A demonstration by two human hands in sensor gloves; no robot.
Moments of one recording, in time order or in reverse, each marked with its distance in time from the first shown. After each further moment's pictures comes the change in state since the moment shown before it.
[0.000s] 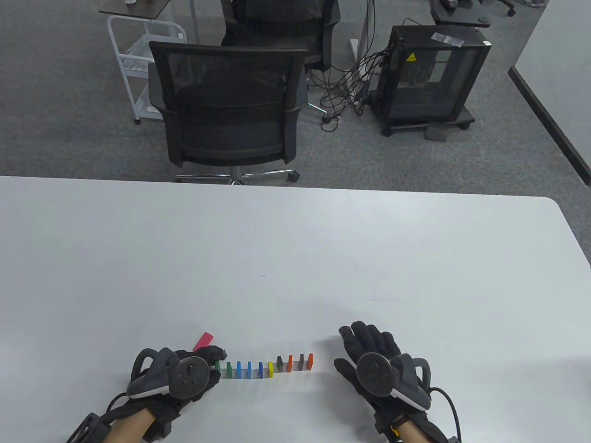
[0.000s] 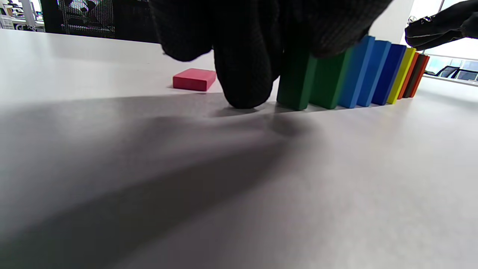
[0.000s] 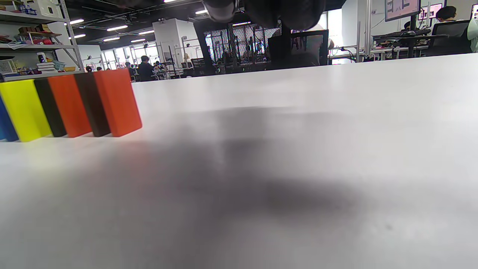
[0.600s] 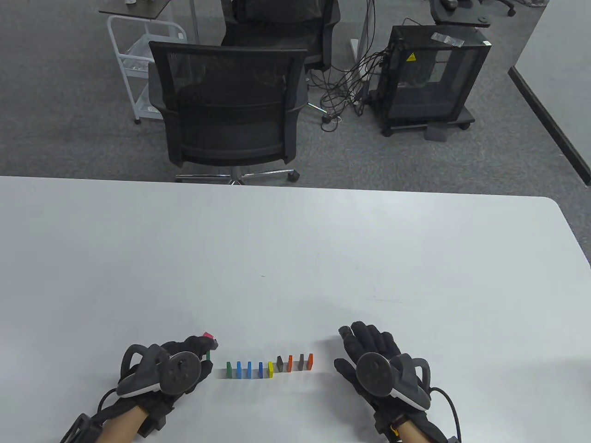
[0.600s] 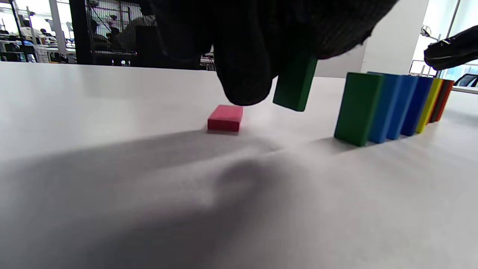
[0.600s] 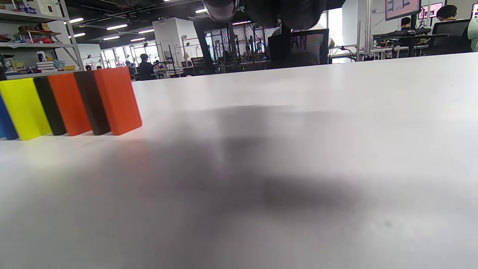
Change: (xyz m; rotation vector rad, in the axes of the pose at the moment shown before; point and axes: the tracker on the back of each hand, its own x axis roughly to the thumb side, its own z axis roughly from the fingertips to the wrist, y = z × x) left_hand -0.008 0.017 0.007 0.052 0.049 -0.031; right_hand 0.001 0.000 0.000 0.004 0.001 0.002
